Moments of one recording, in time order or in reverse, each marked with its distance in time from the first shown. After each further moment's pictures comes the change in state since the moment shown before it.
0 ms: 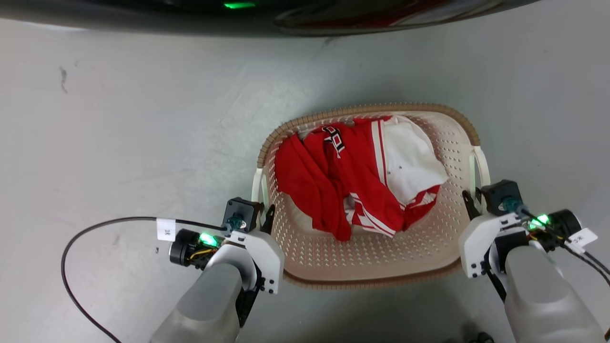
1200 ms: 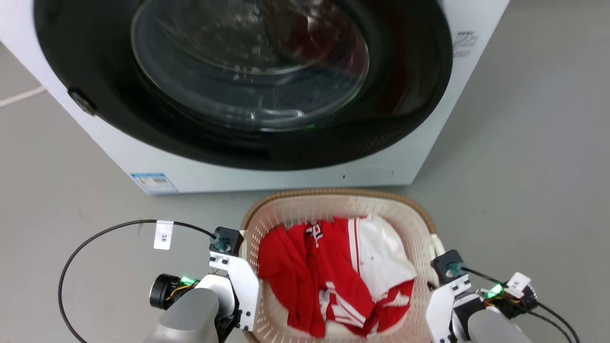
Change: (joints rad) left arm -0.022 0.022 -0.165 0.235 -0.238 -0.081 0.261; right arm 0.105 0.027 0.390 0.167 0.233 -0.002 0.128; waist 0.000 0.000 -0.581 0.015
